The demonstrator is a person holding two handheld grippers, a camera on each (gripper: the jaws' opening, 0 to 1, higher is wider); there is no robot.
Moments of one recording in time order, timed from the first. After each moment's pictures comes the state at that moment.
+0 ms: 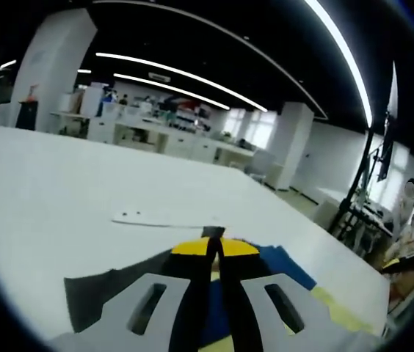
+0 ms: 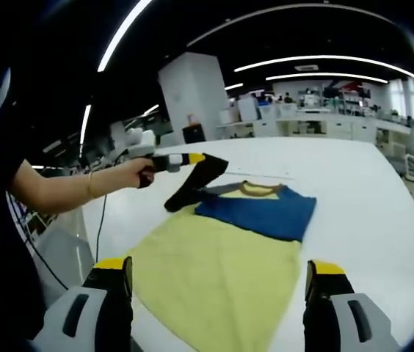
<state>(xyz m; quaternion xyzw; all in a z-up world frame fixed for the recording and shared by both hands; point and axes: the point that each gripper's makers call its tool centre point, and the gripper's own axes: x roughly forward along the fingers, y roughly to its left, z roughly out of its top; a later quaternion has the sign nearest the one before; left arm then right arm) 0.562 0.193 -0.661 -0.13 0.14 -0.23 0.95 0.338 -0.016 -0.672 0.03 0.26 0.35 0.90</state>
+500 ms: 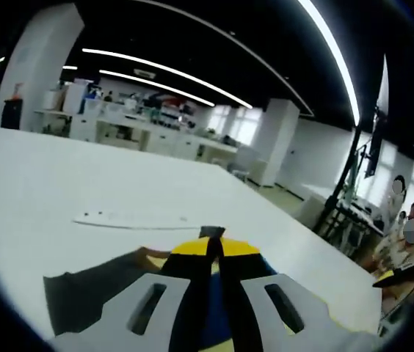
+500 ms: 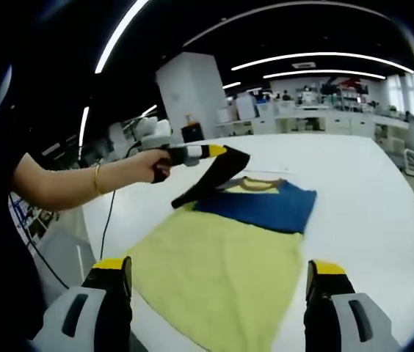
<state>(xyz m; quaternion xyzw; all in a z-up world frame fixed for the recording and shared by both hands) 0.568 0.128 -0.661 -0.13 0.15 -0.28 0.94 0.332 -0.015 -0.679 0.05 0.27 0.34 0.90</state>
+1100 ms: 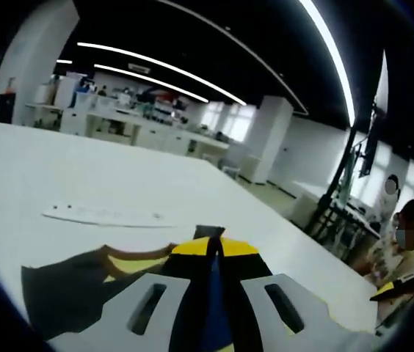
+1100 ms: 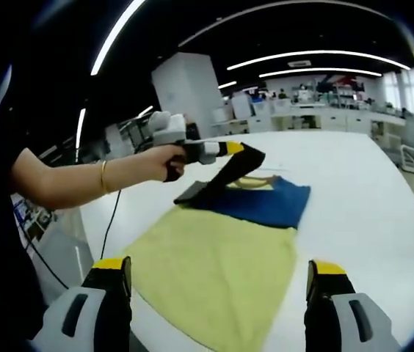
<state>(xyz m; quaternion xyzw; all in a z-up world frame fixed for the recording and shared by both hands) 0.578 0.070 -0.666 -0.14 0.16 -0.30 0.93 0.329 -0.028 -0.686 0.04 0.28 0.33 0.90</state>
